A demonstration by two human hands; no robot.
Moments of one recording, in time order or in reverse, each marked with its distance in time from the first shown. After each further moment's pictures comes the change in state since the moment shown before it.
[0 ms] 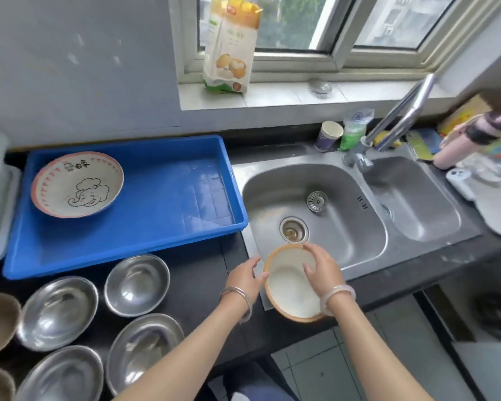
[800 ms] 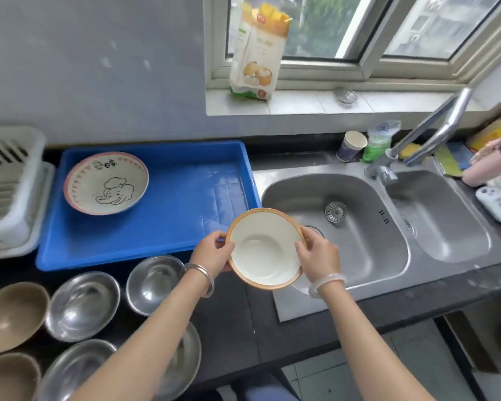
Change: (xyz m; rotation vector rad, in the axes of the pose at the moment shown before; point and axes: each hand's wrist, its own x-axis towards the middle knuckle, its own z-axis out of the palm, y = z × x) left_hand 0.009 -0.005 -0.101 -0.449 0.252 -0.048; right_hand 0.020 -0.079 -0.003 0.178 0.166 -0.105
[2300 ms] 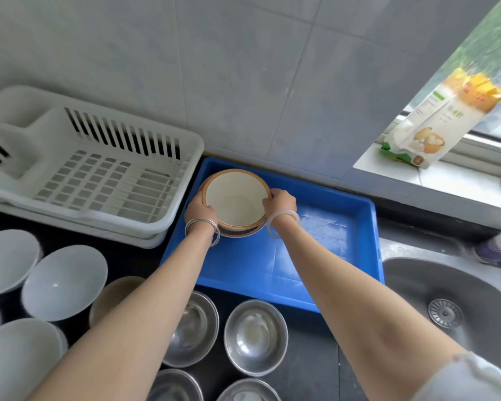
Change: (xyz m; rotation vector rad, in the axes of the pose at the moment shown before) left_hand 0.139 -0.014 -0.252 -0.033 0.676 -0.088; right_hand 0.125 -0.282 0.254 -0.111 -0.374 -0.146
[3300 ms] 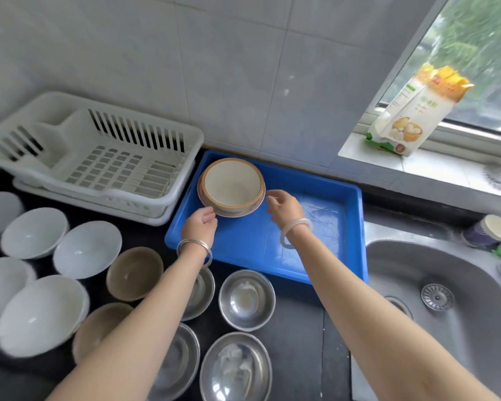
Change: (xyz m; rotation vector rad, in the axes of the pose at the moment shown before) left_hand -0.105 -0.026 -0.027 -0.118 -0.079 0.046; right_hand -0.080 0.042 -0.036 0.366 -0.089 -0.112
